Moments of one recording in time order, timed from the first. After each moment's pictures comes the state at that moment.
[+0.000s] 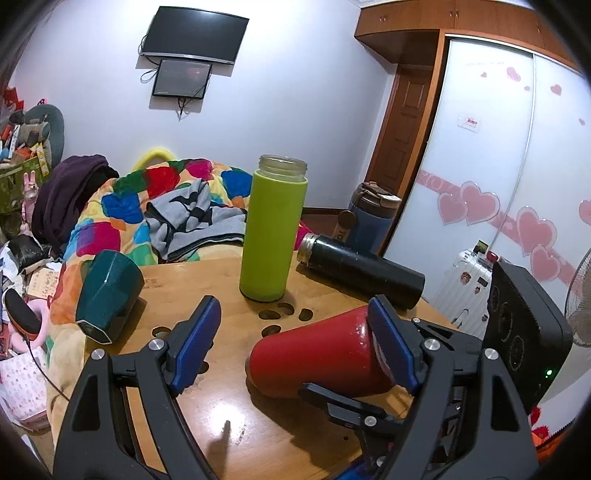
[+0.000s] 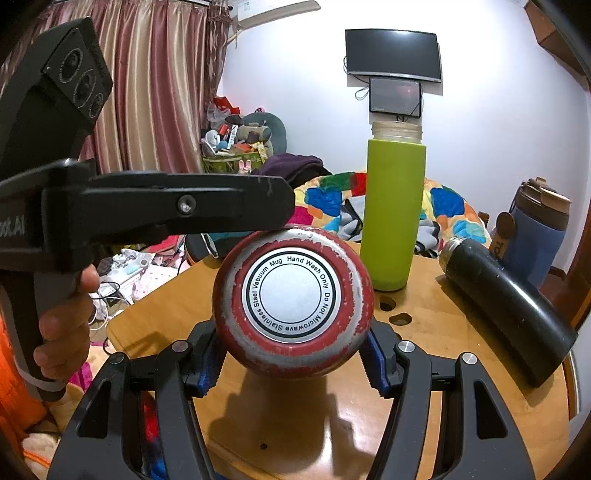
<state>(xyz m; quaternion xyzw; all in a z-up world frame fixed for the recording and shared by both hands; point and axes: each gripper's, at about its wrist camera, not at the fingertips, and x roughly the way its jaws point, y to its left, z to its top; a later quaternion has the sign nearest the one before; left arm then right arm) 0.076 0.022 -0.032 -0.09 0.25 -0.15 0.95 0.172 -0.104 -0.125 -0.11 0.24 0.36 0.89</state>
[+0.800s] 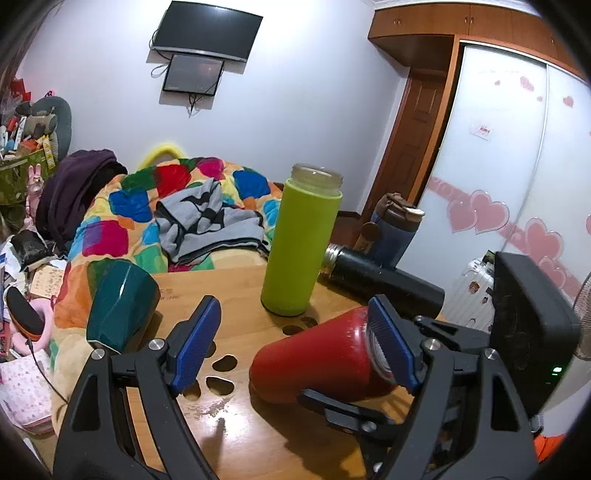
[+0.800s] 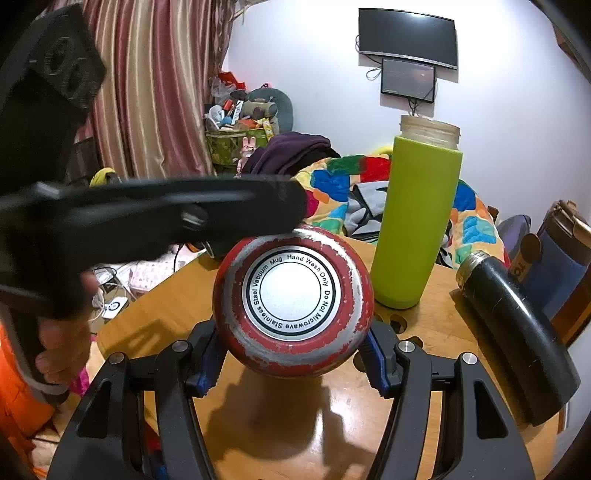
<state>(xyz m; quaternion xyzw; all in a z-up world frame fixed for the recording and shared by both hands) 0.102 0.046 -0.030 -0.11 0.26 -0.14 0.95 0.191 -0.074 -0.114 -0.15 0.28 0.37 0.88</state>
